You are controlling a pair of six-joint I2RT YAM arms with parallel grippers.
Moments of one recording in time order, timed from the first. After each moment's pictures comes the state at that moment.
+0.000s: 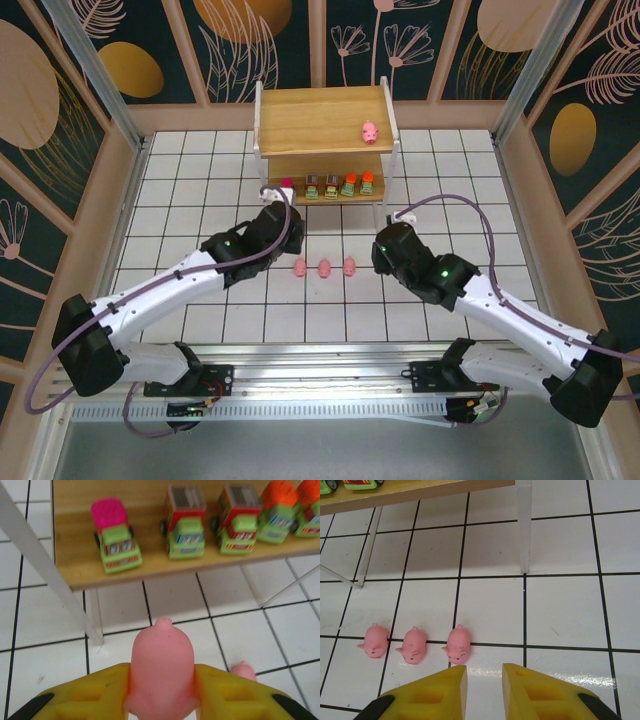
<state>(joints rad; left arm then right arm) -0.87 1.32 1.09 -0.48 -0.42 -0.55 0.85 1.00 0.83 -0.63 0.39 0.65</state>
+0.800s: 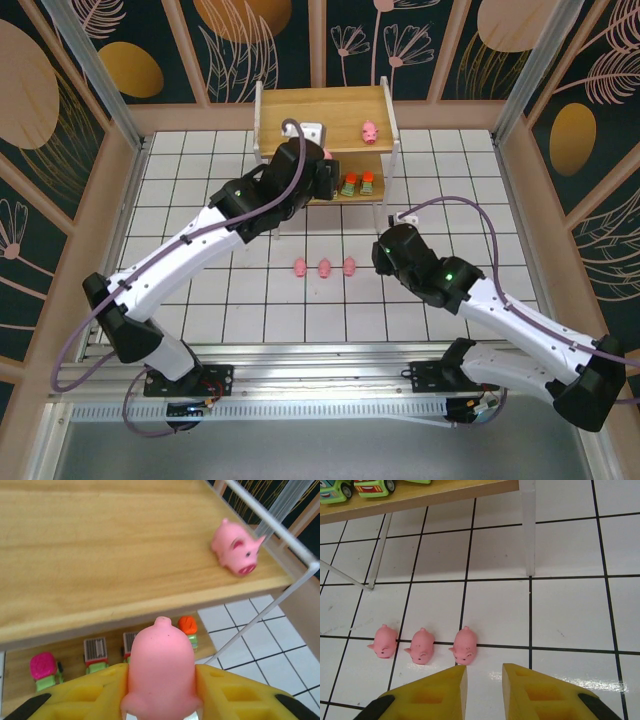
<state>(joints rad) -0.89 1.59 1.76 -0.66 -0.40 -0.49 0.84 0.97 0.81 -0.61 0.37 0.65</state>
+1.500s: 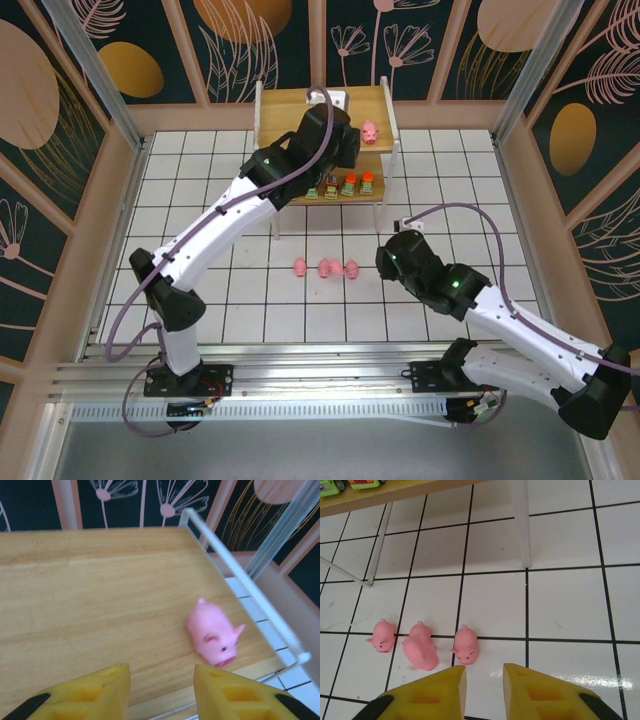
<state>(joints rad) -0.86 1.83 2.05 -0.68 -0.41 -0.45 0.84 0.90 0.75 -0.61 0.36 0.68</state>
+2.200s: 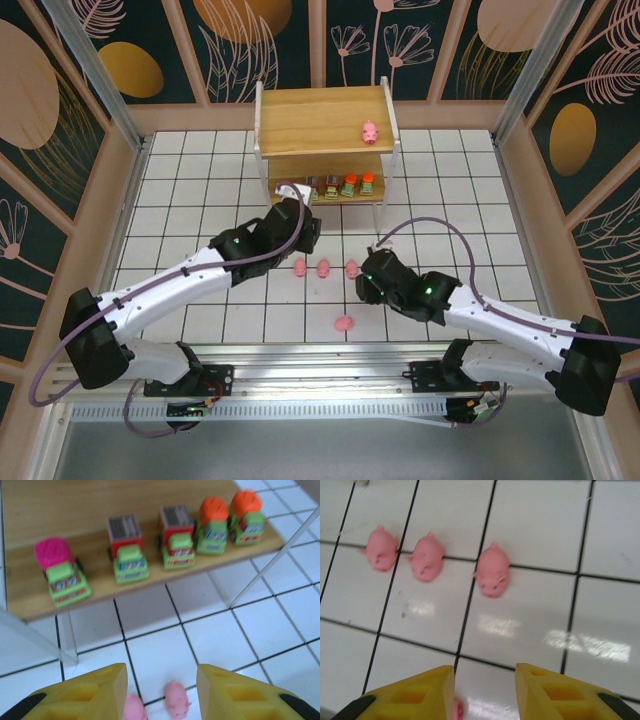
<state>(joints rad) -0.92 1.35 1.12 -0.44 -0.39 -0.47 1.01 1.03 0.67 -0.58 0.25 0.72</state>
